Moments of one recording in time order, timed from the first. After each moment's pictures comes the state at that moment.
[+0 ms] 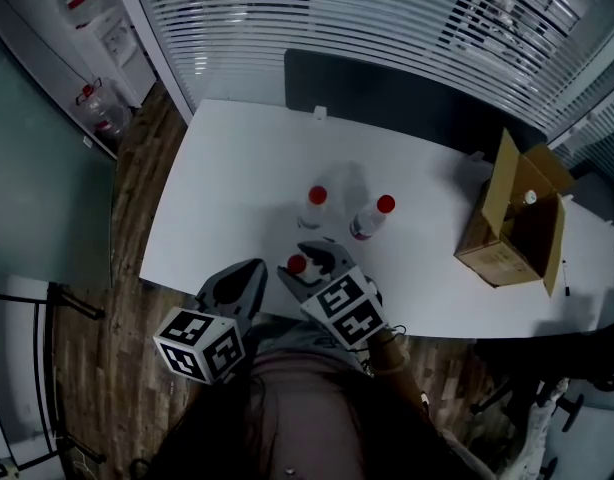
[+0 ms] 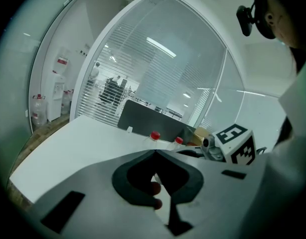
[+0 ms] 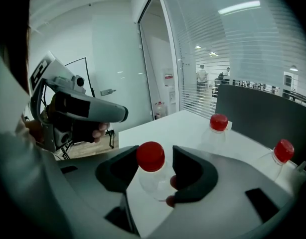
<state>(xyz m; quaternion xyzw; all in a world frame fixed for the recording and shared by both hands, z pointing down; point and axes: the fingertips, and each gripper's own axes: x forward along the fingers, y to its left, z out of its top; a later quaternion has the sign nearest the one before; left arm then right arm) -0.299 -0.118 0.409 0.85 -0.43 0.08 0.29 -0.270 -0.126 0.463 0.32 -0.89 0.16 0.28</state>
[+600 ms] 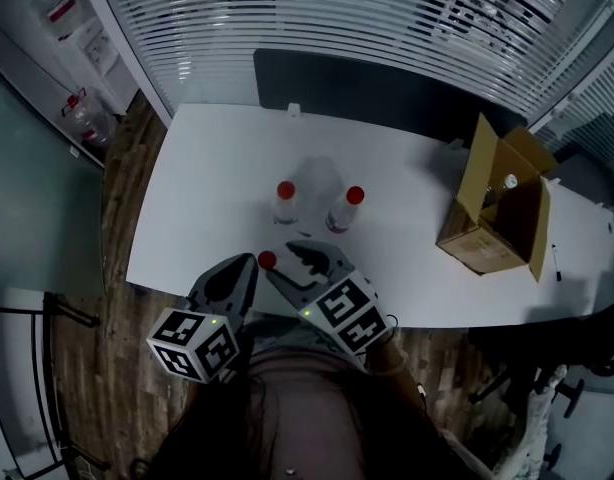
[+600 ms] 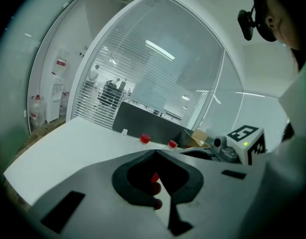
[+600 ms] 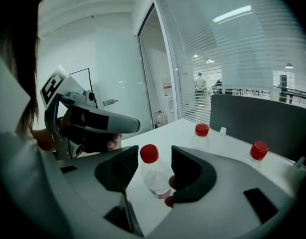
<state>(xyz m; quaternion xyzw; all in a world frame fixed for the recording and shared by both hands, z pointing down) -0.264 -0.116 0.396 0.86 -0.43 0.06 0.28 -0.238 -0.109 0.426 0.32 -0.91 0.15 0.22</state>
